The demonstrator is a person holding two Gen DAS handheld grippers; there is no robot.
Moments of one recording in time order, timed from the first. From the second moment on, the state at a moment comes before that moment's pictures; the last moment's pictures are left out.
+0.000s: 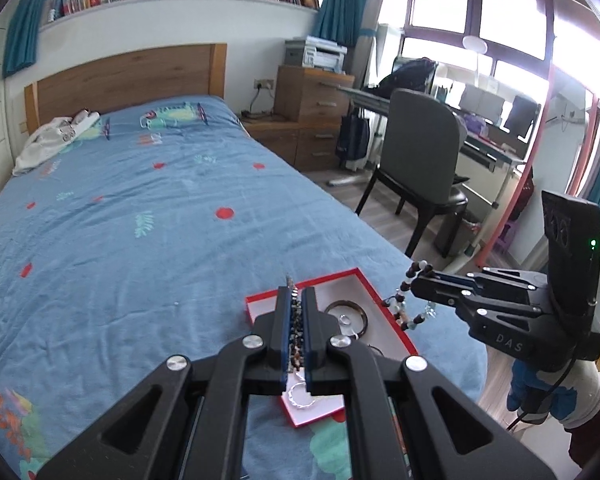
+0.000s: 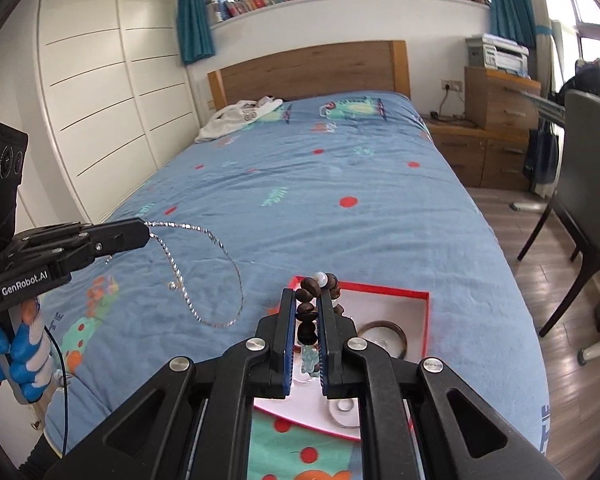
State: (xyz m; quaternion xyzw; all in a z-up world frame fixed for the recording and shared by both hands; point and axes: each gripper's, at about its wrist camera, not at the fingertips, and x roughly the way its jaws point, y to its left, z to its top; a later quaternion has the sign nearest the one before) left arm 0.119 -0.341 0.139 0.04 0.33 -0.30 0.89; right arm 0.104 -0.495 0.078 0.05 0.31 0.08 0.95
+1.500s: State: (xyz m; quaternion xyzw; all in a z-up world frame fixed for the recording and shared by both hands) left arm 0.193 -0.425 -0.041 0.05 0.48 -0.30 0.82; right arm 0.190 -0.549 -0.057 0.06 0.44 0.07 0.89
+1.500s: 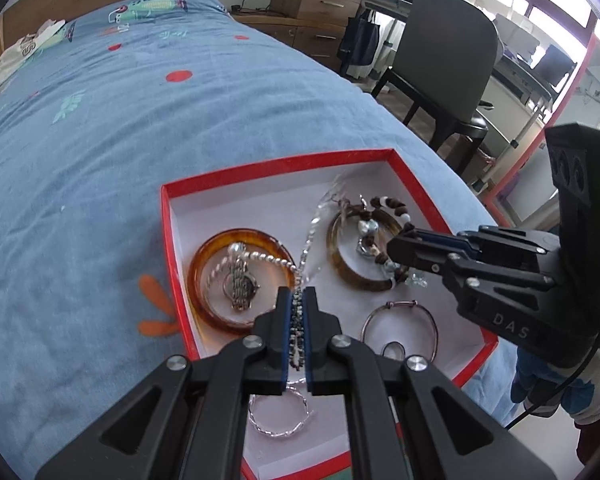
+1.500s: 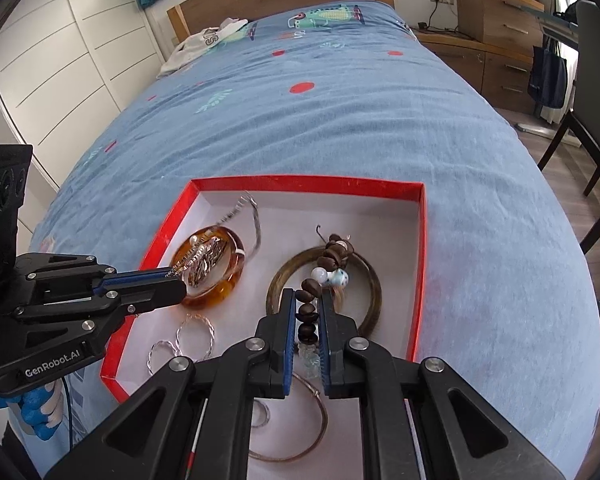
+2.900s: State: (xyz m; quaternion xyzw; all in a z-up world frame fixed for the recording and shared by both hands) left arm 0.081 -0.262 0.017 0.00 0.42 -0.14 0.90; right arm 0.072 -0.462 -0.013 0.06 0.39 0.02 0.92
